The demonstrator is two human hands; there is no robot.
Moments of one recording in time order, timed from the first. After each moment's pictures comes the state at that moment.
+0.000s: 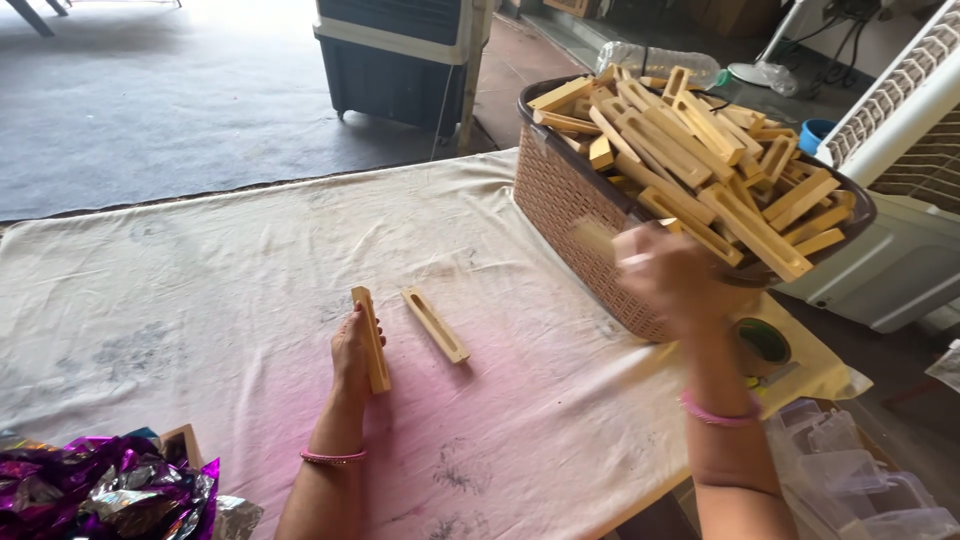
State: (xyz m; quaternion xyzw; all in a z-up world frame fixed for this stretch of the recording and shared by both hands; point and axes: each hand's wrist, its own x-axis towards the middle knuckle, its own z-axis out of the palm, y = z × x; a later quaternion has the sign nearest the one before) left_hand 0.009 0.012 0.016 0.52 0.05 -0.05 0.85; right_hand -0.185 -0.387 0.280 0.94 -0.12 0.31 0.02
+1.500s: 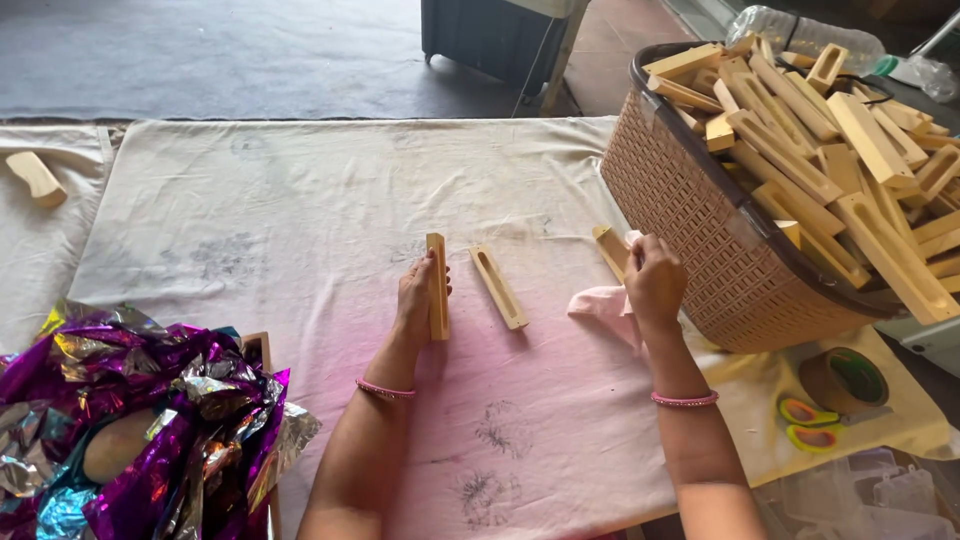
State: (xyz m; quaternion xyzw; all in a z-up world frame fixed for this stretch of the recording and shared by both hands) left_hand -0.004 0.012 0.039 0.52 0.04 -0.07 0.85; right_hand -0.091 -0.342 0.144 0.92 -0.05 0.39 -0.10
